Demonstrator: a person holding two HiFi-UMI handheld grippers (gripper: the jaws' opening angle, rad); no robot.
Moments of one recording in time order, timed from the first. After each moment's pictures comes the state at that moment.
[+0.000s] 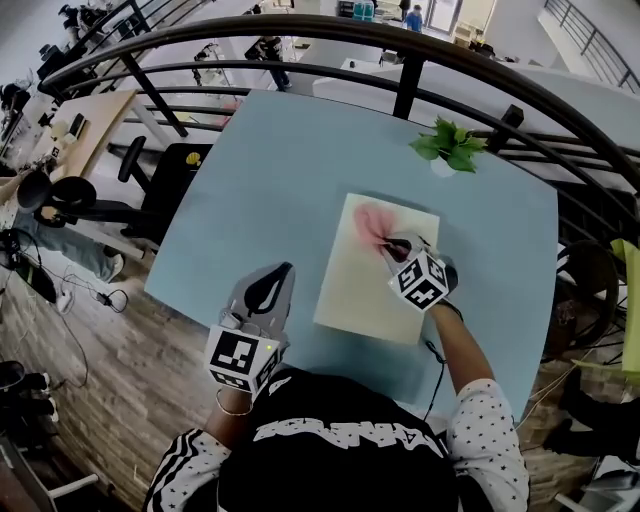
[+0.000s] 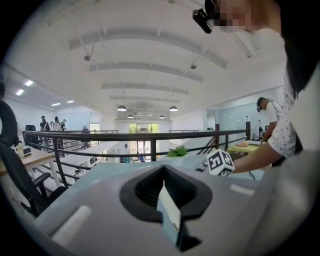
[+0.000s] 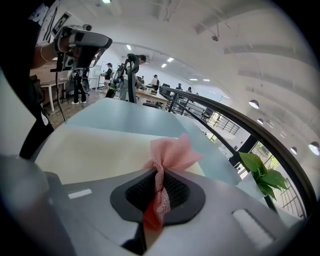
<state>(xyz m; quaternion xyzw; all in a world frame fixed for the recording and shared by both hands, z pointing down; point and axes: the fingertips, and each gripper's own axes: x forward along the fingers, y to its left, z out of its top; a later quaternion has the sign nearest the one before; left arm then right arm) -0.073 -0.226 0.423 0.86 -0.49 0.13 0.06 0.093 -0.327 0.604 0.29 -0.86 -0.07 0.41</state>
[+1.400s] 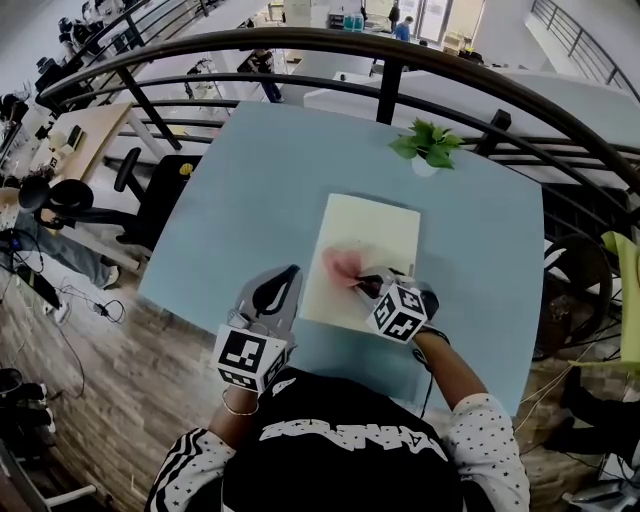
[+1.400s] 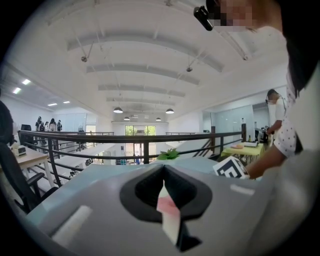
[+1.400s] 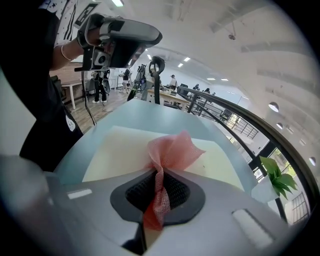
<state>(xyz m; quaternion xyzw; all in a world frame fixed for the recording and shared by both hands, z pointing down) -0.022 -0.202 0.413 0.87 -0.48 0.10 0.04 0.073 -0.219 0.608 0.19 -0.88 -0.08 0.43</state>
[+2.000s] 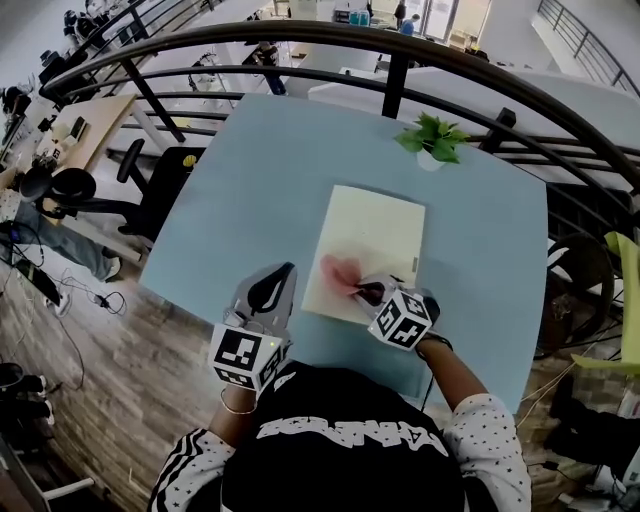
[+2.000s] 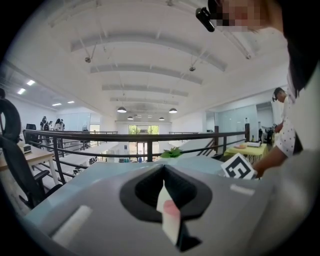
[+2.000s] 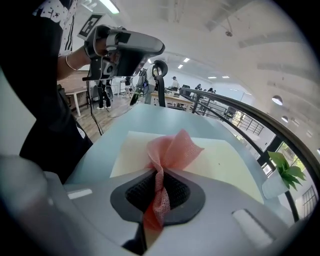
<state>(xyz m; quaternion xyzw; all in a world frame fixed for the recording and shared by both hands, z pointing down) -0.039 -0.190 0.424 0.86 -0.49 0.11 0.05 0.064 -0.186 0.610 0.17 -0.89 -0.05 0.41</state>
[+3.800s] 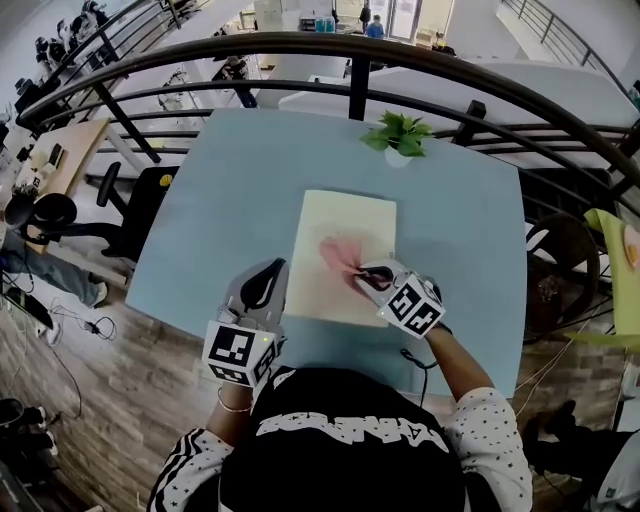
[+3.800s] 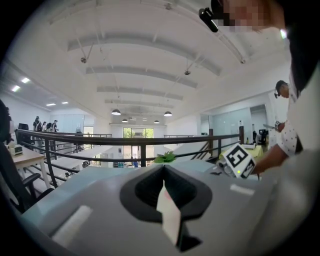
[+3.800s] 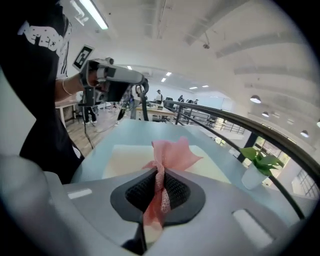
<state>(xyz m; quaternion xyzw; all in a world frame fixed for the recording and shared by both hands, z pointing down) -0.002 -0.197 0.411 0.88 -0.47 0.09 0.03 0.120 -0.206 0.562 0.25 -0.91 -0.03 0.33</state>
